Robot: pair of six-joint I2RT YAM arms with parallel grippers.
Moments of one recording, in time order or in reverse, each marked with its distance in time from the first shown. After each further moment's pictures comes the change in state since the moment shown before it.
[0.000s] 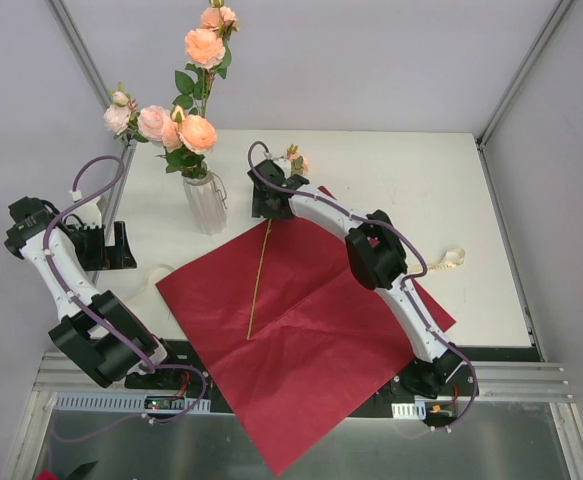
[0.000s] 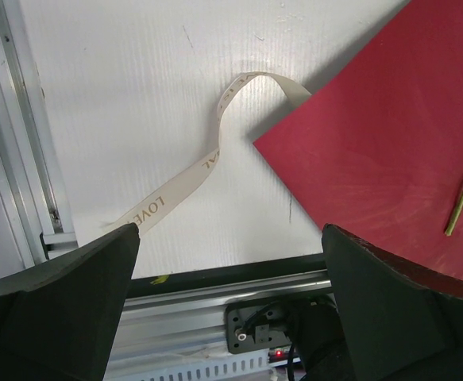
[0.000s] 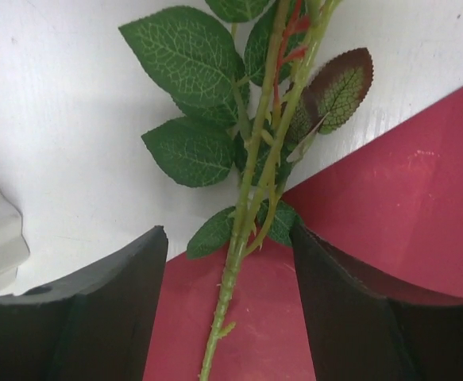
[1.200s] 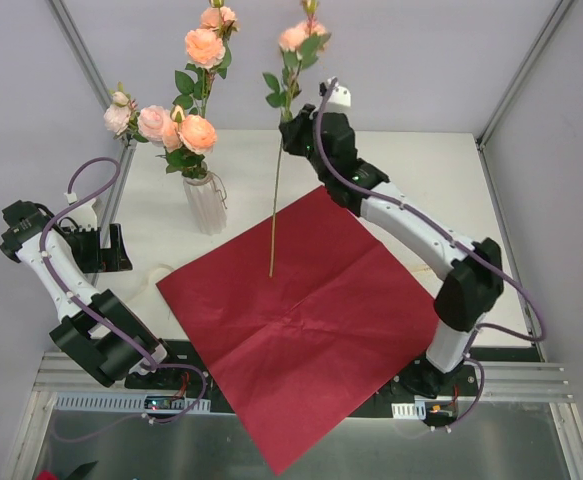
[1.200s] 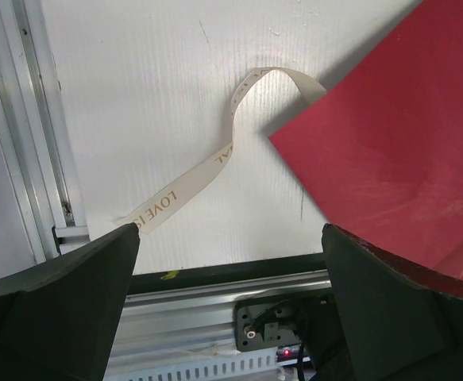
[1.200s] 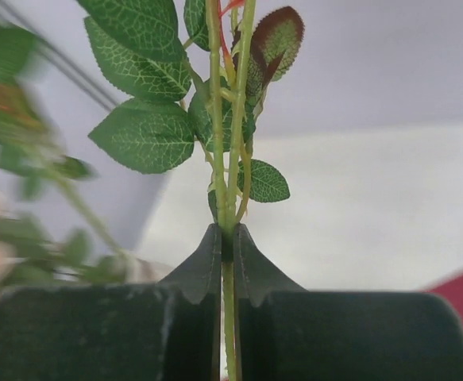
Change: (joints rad) left arm 0.047 0.000 0.000 0.000 0.000 0.037; right arm -0.047 -0.680 -0.488 0.613 0.055 -0.102
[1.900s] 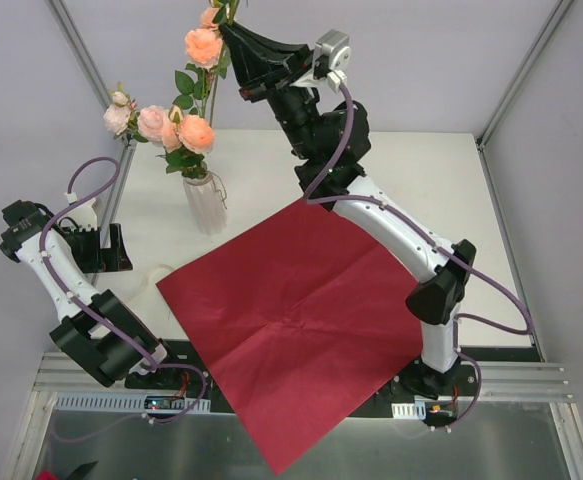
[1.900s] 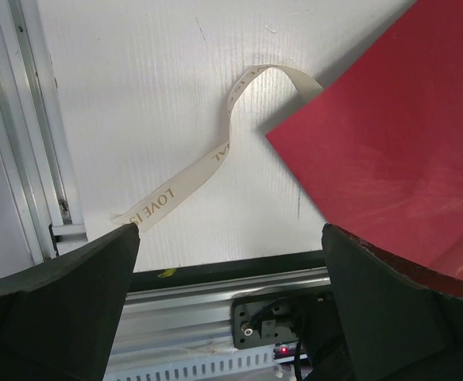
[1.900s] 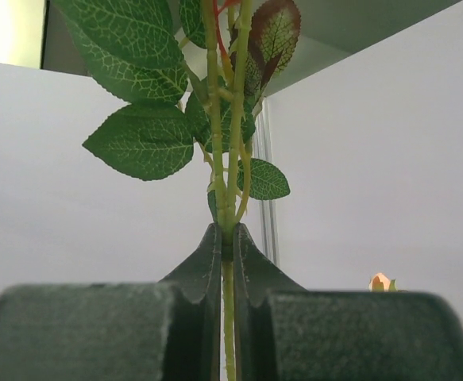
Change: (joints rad) left arm 0.000 0.000 0.005 -0.011 0.001 -0.001; right arm 0.182 0.105 0.446 0.762 -0.313 -0.465
